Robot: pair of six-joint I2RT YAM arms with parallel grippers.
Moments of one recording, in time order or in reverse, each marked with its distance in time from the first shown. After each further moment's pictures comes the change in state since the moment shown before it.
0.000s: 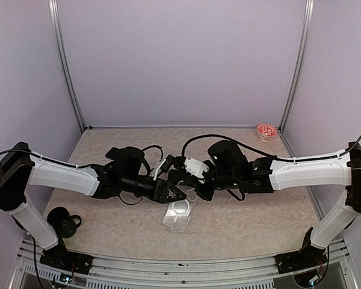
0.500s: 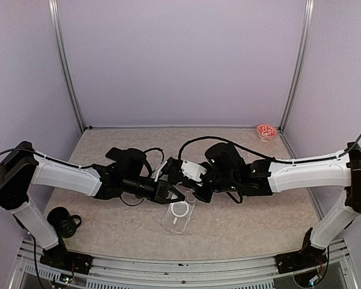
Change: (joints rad) left arm -0.002 0.031 0.003 0.008 0.007 -0.019; right arm 0.034 0.006 0.004 0.007 0.044 -0.044
